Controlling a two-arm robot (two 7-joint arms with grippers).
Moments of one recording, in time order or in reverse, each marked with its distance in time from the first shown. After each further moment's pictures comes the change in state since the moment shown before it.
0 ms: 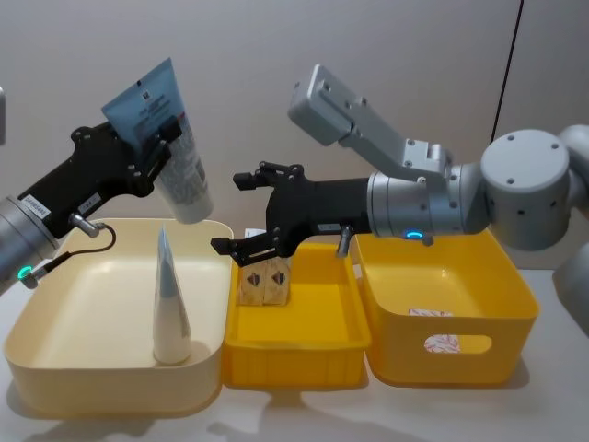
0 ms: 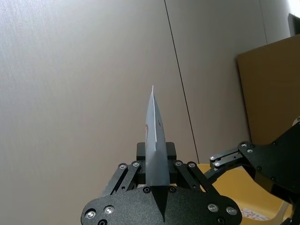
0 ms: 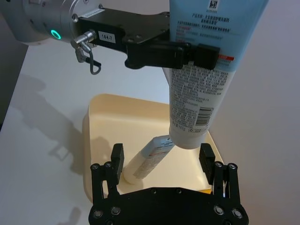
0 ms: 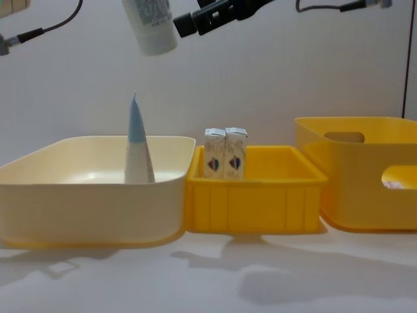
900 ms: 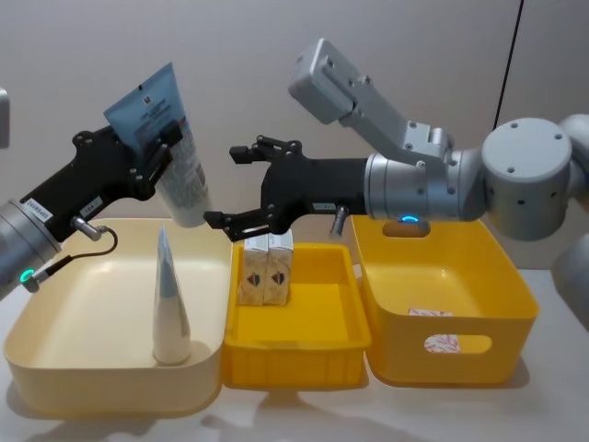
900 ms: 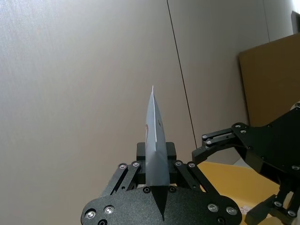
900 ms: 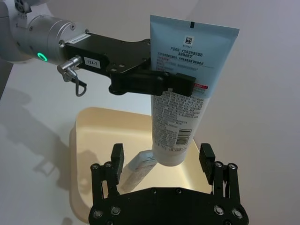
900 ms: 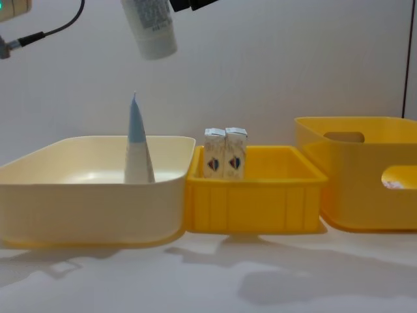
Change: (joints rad) left arm 0.003 0.009 0.015 -0.006 -0.006 0.005 0.021; right arm 0.015 -0.011 0.004 0.000 0.017 -0.029 -0.049
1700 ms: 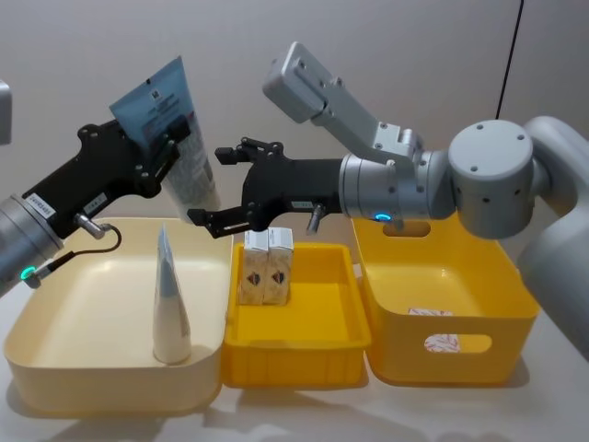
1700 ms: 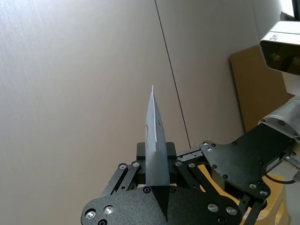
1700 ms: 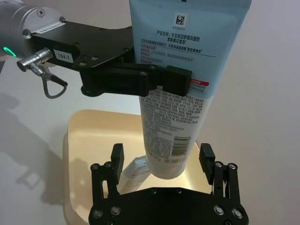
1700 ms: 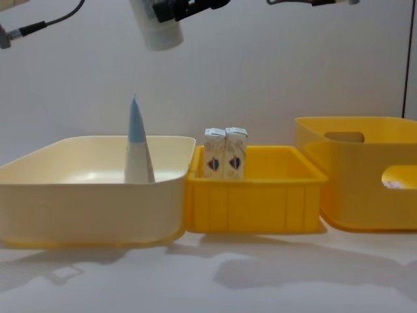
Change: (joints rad) left arm 0.005 0.015 0.010 -0.042 0.001 0.001 -0.004; right arm 0.041 -0.060 -0.036 0.109 0.002 -0.020 -0.031
